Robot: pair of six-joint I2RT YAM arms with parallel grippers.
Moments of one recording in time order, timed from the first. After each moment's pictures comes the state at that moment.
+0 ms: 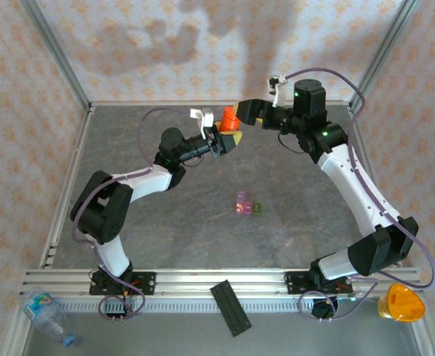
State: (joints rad) left arm -0.46 1.77 1.04 1.01 0.69 -0.60; right arm 0.36 1.43 1.53 -0.42 -0.61 0.51
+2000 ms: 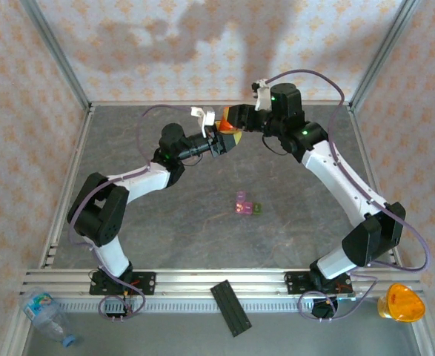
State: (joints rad) left arm -0.46 1.74 1.05 0.86 0.67 -0.52; right arm 0.48 1.51 1.53 -0.40 -0.35 0.48
